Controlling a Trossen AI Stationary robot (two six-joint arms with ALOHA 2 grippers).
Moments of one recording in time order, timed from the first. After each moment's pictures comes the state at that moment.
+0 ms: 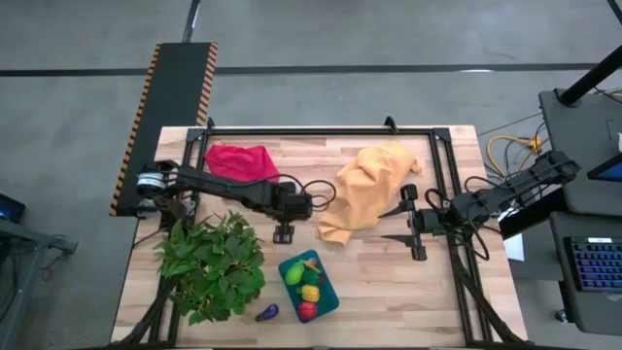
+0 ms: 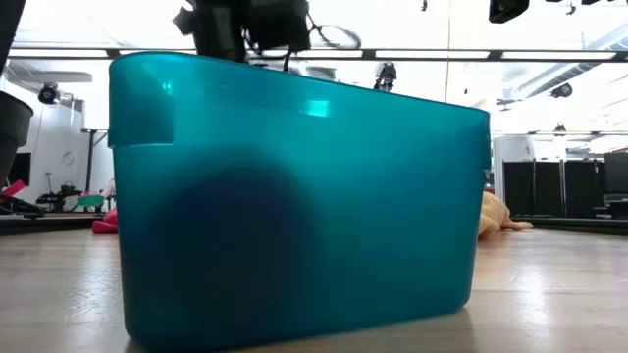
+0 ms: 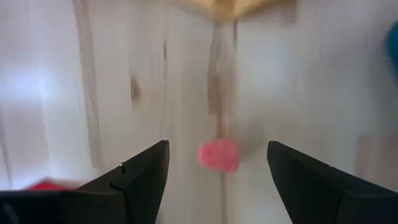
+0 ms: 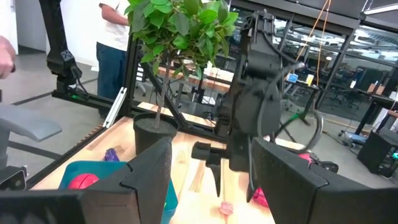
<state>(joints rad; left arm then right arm) -0.02 1.74 1.24 -0.77 -0.14 0.04 0.43 0.74 0.42 0.34 0.29 -0.24</state>
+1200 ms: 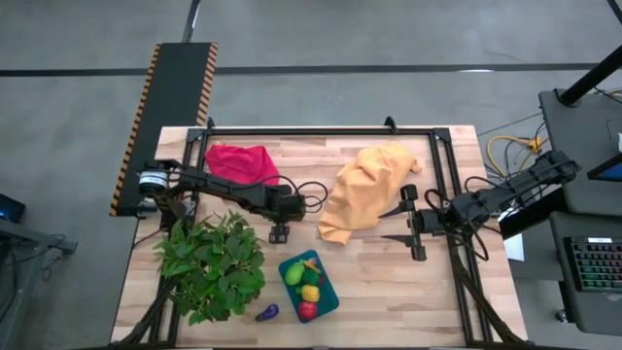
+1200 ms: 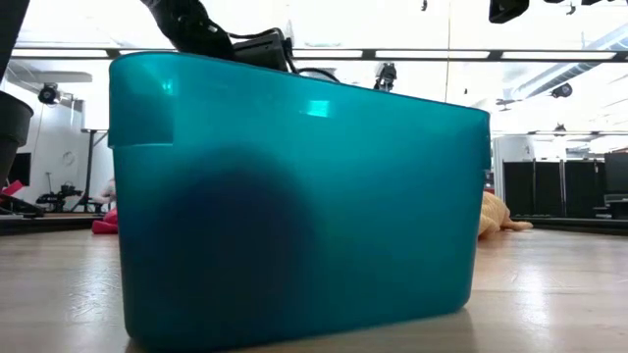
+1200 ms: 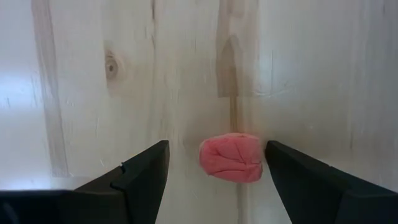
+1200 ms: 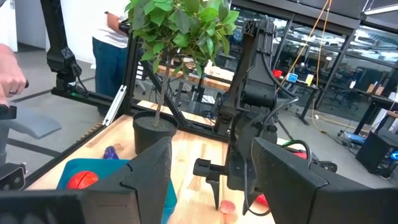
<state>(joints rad) 0.02 1.75 1.02 -0.52 -0.11 0.09 0.43 0.74 0.42 0.34 0.29 -0.24</state>
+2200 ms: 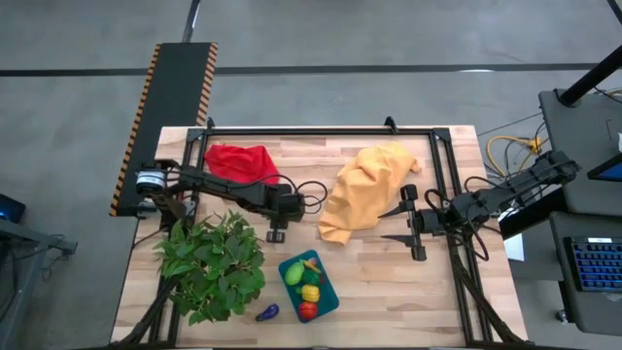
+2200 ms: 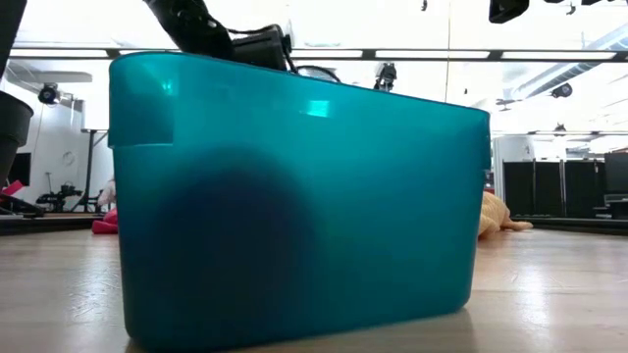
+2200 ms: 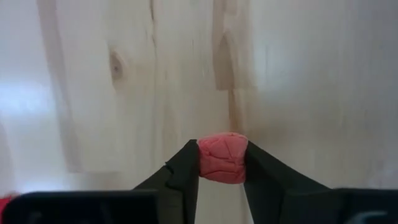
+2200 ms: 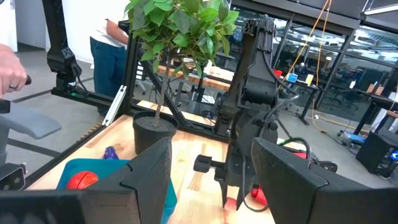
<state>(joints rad) 0.02 1.73 1.04 -0.56 -0.11 0.14 0.43 0.74 0.42 0.34 0.29 -0.24</state>
